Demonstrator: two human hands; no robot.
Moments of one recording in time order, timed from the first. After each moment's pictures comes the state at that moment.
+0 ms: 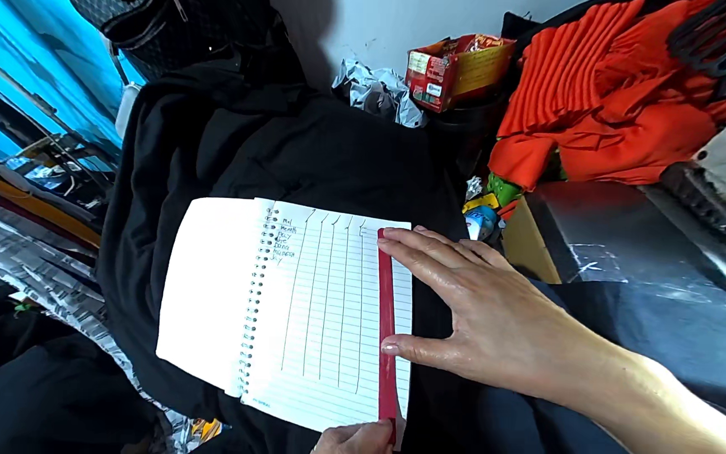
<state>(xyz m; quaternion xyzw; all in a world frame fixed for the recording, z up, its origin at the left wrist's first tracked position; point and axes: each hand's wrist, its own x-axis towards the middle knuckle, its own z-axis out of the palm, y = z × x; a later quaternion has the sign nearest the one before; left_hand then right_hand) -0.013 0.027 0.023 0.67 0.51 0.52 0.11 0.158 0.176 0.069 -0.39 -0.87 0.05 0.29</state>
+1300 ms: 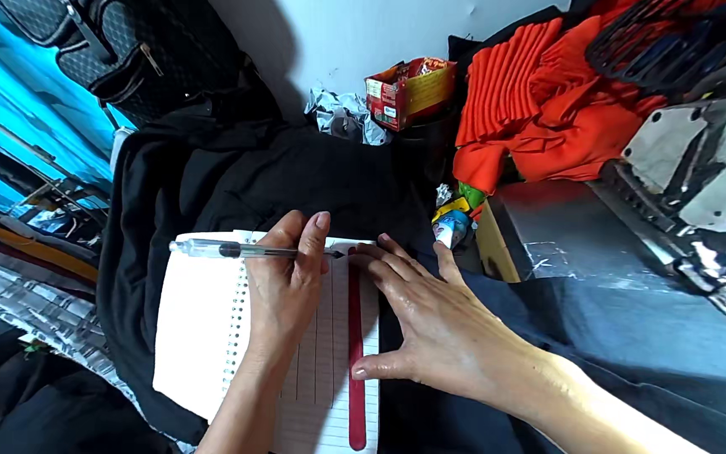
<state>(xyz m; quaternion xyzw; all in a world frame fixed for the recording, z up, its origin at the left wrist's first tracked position) -0.028 0.185 0.114 0.70 0.47 0.51 0.13 0.150 0.168 0.075 -0.44 -0.85 0.10 0.25</state>
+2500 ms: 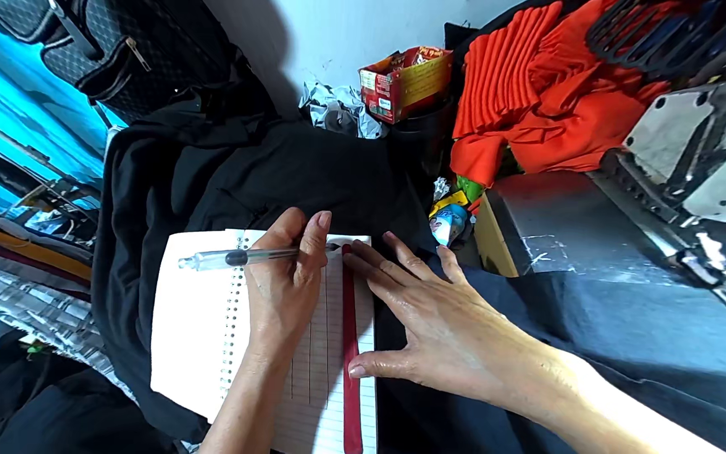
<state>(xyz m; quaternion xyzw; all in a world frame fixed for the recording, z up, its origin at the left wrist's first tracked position) -0.021 0.191 0.109 0.71 0.48 0.52 0.08 0.155 0.167 0.076 -0.45 -0.86 0.14 0.22</state>
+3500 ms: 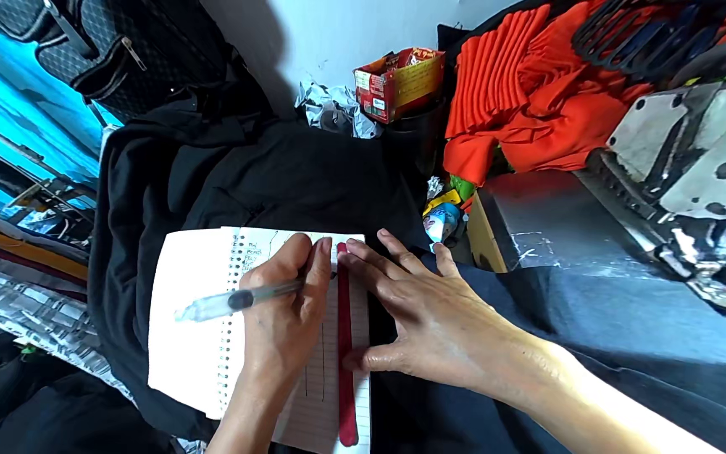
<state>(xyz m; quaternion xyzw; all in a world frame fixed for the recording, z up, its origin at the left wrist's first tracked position) -0.019 0.165 0.108 0.73 0.50 0.47 0.03 0.156 0.166 0.085 -0.46 -0.86 0.15 0.18</state>
